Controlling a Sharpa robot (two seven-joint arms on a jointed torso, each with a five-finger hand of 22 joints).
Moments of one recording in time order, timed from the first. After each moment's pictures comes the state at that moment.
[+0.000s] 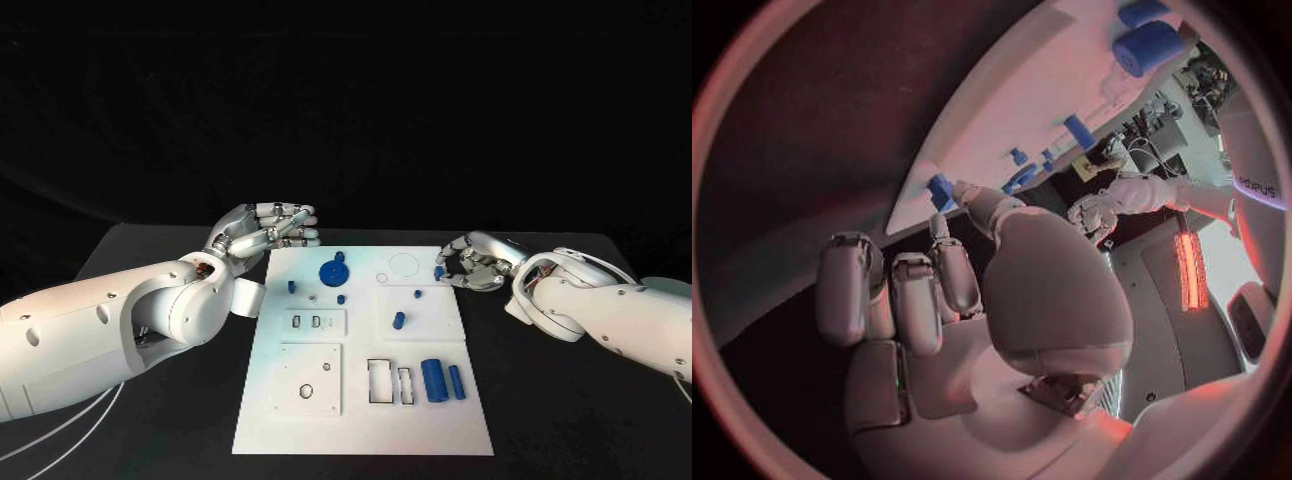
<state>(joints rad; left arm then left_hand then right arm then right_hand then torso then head) 1.24 -0.93 -0.03 1.60 -0.04 -0.28 0.45 1.46 -0.13 0.37 0.23 0.06 0.86 0.22 0.21 0.16 1.03 0.19 0.07 0.07 1.00 0.13 0.27 0.28 0.17 0.94 0.24 0.26 0.08 1.24 -0.81 -0.10 1.26 -1.20 -0.33 0.13 1.27 -0.18 0.50 0.01 0.20 0.88 0.17 0.18 0.45 1.38 0.08 1.36 1.31 1.47 0.01 1.53 1.31 0.07 1.41 0.12 1.35 1.31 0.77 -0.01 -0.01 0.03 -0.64</state>
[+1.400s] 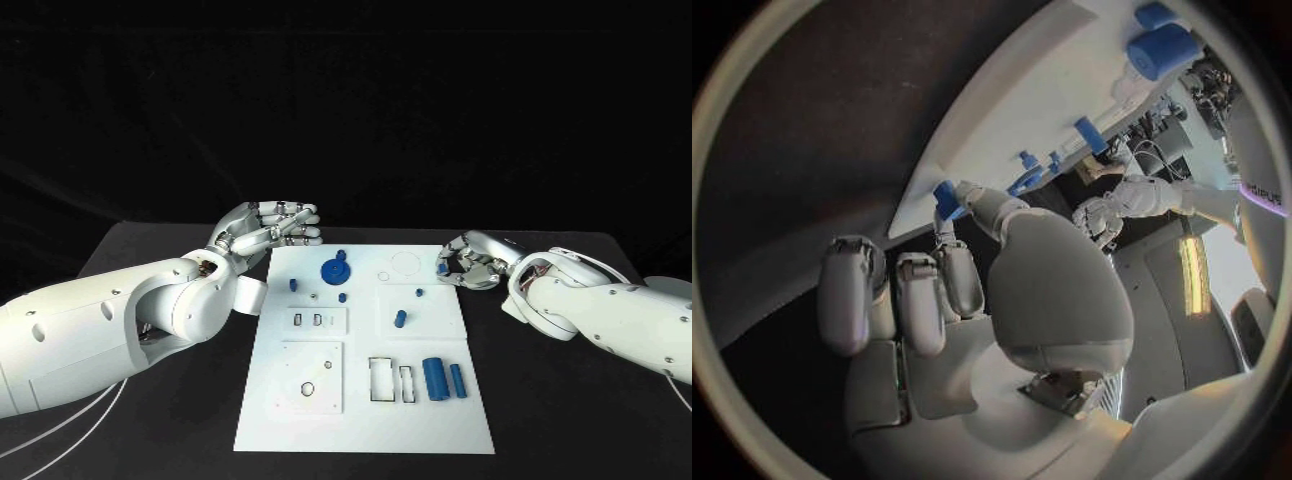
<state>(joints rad) 1.24 -0.93 -0.03 1.60 -0.04 -0.28 0.45 1.46 -0.13 0.38 0.23 0.06 0.86 0.22 0.21 0.16 1.03 0.19 0.07 0.07 1.00 0.13 0.26 0.28 0.17 0.94 0.24 0.26 0.07 1.23 -0.78 -0.10 1.23 -1.22 -0.35 0.11 1.25 -0.12 0.55 0.01 0.17 0.97 0.13 0.26 0.47 1.41 0.04 1.37 1.31 1.47 -0.03 1.53 1.31 0.07 1.44 0.08 1.36 1.31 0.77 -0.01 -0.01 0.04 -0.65</state>
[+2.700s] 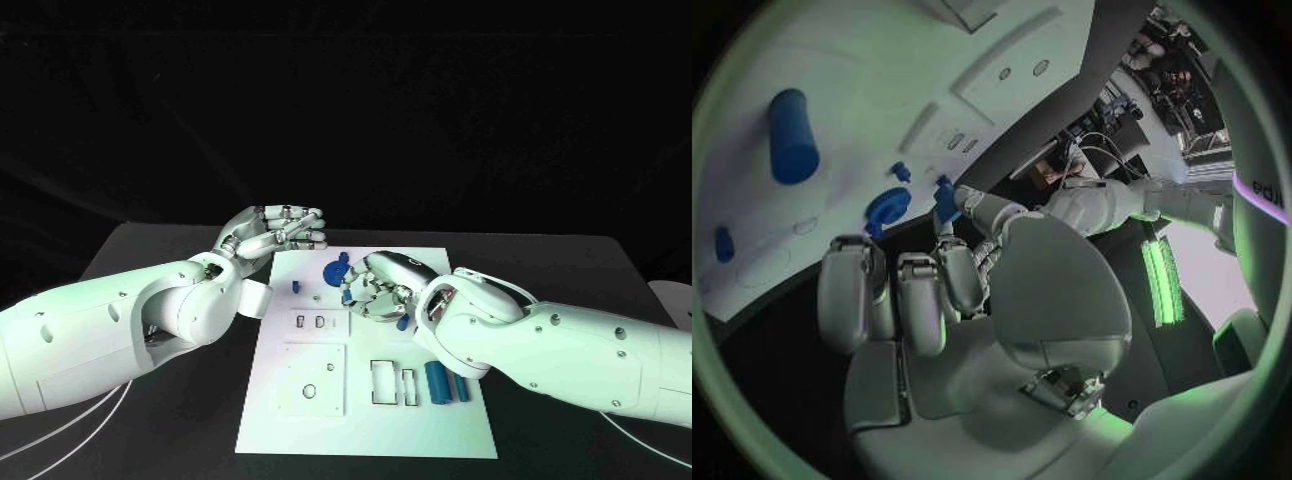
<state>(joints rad) 1.23 -0.92 -0.03 1.60 -0.04 -0.27 0.44 1.46 -0.13 0.38 0.22 0.06 0.86 0.22 0.21 0.16 1.03 0.19 0.07 0.07 1.00 0.13 0.26 0.28 0.17 0.94 0.24 0.26 0.07 1.25 -0.61 -0.13 1.58 -1.33 -0.41 -0.18 1.22 -0.09 0.58 -0.01 0.16 0.93 0.13 0.26 0.47 1.39 0.04 1.35 1.31 1.47 -0.03 1.53 1.31 0.07 1.43 0.08 1.36 1.31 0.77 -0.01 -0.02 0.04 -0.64</state>
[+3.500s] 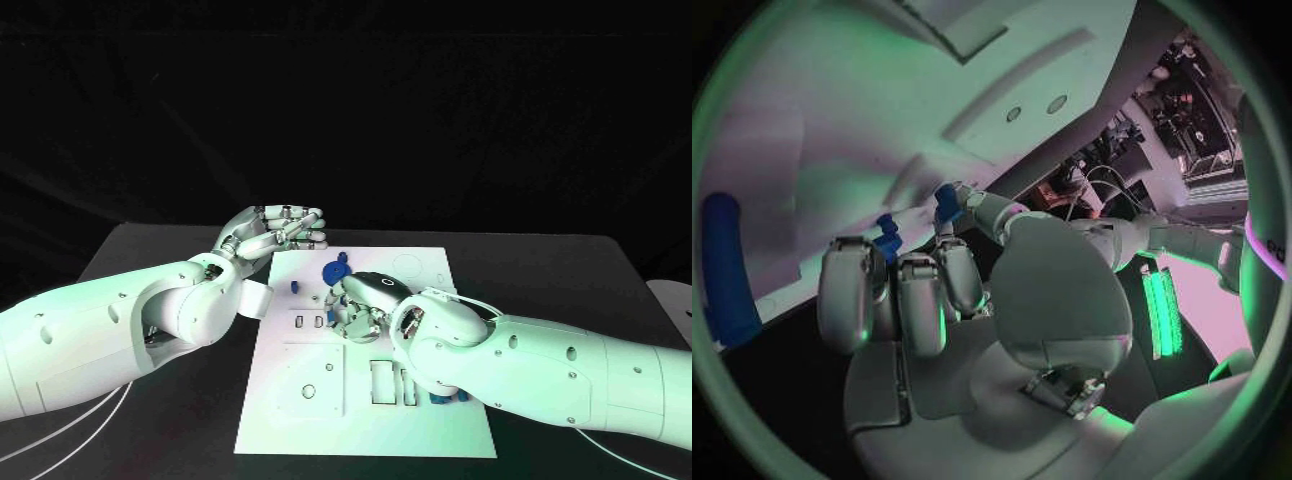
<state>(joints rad) 1.23 -0.92 -0.03 1.60 -0.04 -0.28 0.45 1.46 -0.13 0.38 0.22 0.06 0.86 0.22 0.21 0.16 1.03 0.19 0.07 0.07 1.00 0.13 0.26 0.28 0.17 0.94 0.24 0.26 0.07 1.19 -0.51 -0.14 1.51 -1.46 -0.39 -0.24 1.21 -0.10 0.58 0.00 0.15 0.93 0.13 0.28 0.47 1.39 0.04 1.35 1.31 1.47 -0.03 1.53 1.31 0.07 1.43 0.08 1.35 1.31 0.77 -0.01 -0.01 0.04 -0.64</state>
